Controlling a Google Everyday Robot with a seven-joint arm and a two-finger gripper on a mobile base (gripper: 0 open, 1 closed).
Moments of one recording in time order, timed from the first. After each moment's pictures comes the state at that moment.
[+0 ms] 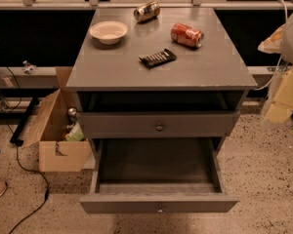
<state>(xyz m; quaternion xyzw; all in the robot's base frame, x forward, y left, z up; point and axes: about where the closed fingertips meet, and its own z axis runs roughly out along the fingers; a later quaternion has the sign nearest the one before) 0.438 -0.216 0.978 -0.60 0.78 -0.04 0.16</state>
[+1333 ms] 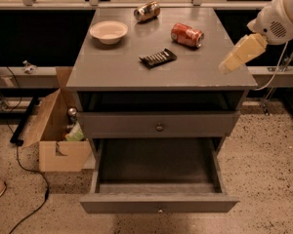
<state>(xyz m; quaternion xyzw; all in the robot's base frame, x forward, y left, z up) 0.609 -0.228 0.956 -0.45 0.83 0.04 0.32</state>
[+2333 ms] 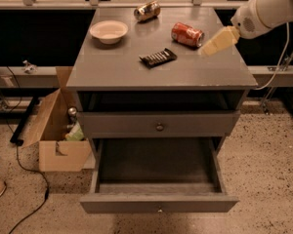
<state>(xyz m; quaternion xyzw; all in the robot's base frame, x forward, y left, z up) 0.694 -0.209 0.939 -0.40 0.83 0.07 0.38</state>
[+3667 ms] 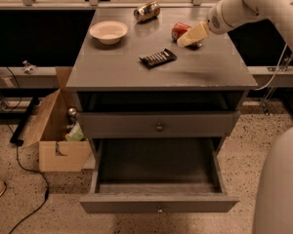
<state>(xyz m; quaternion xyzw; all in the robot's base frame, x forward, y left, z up) 0.793 -0.175 0.914 -0.33 0.85 0.05 0.42</state>
